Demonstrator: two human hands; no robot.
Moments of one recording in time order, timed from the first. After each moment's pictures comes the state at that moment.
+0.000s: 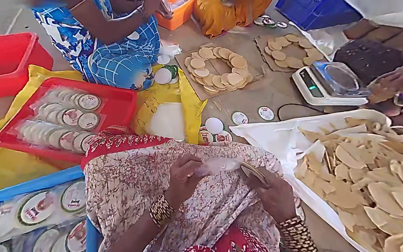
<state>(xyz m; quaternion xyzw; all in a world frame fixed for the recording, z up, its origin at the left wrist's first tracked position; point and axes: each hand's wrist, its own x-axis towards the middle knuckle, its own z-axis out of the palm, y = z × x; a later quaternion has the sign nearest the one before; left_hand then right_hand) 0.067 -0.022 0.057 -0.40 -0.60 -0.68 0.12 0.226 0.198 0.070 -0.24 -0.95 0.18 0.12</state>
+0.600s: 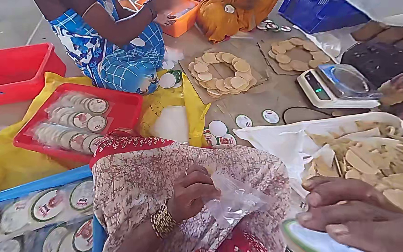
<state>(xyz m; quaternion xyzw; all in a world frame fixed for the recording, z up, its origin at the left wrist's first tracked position) 0.082 -0.031 0.080 -0.50 -0.54 -0.67 0.14 0.216 0.185 0.234 0.18 -0.80 0.53 0.22</state>
